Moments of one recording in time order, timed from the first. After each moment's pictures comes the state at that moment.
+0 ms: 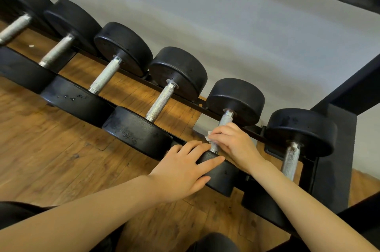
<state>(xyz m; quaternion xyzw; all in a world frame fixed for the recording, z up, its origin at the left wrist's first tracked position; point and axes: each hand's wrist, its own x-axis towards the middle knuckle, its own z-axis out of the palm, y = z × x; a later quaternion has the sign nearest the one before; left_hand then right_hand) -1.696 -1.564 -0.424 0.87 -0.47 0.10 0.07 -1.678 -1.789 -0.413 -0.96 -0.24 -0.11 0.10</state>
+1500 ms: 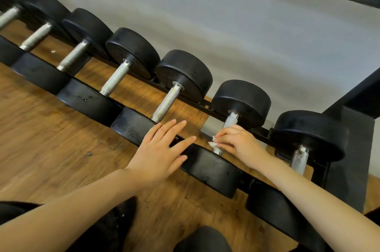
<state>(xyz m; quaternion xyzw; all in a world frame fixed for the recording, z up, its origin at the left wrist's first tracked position) -1.678 -1.517 -0.422 0.92 -0.36 0.15 0.01 -1.670 -1.802 -0.409 -0.96 -0.24 -0.03 0.17</state>
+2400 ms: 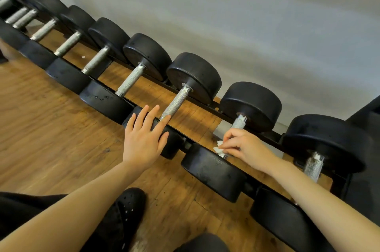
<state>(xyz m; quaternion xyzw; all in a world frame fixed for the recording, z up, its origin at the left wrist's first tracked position) -1.659 -1.501 -0.433 0.97 -0.13 0.18 0.04 -1.665 -1.810 -0.411 -0.94 -0.27 0.02 0.23</state>
